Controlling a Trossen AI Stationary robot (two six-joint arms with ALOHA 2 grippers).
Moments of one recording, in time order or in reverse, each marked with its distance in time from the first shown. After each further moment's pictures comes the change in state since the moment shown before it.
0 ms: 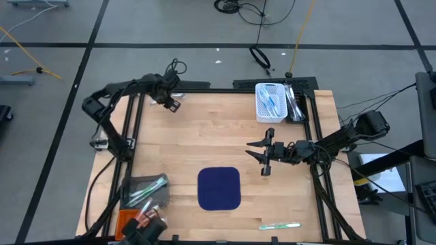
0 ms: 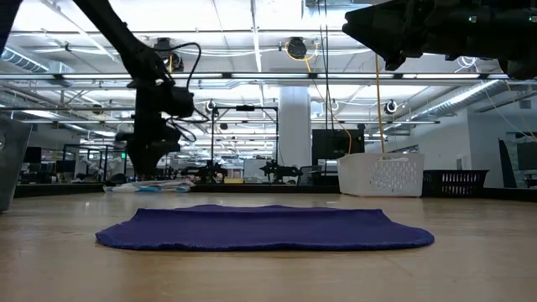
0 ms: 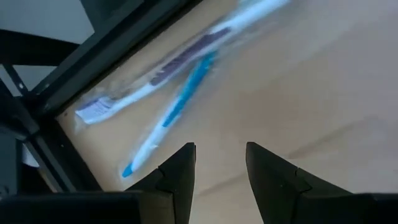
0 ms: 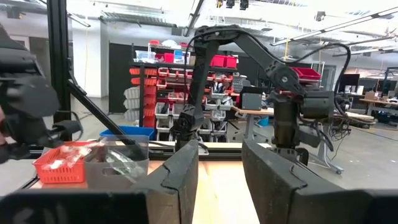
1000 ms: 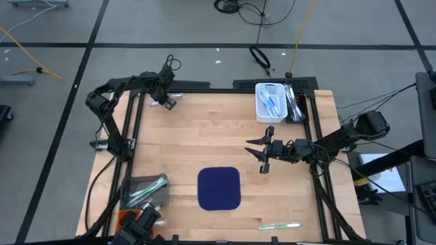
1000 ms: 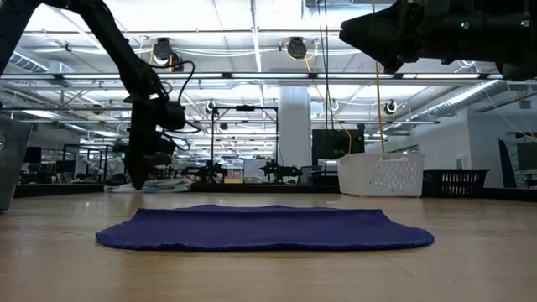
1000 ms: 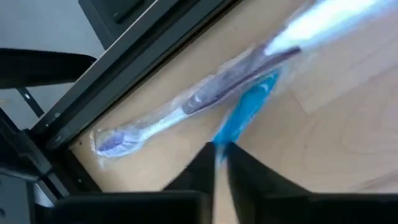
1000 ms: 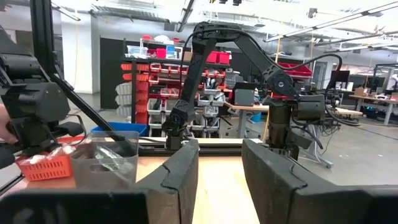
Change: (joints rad) left arm 0.113 0.083 0.000 0.070 0.015 0.175; right arm -0.032 0.000 0.000 -0.018 0.001 0.003
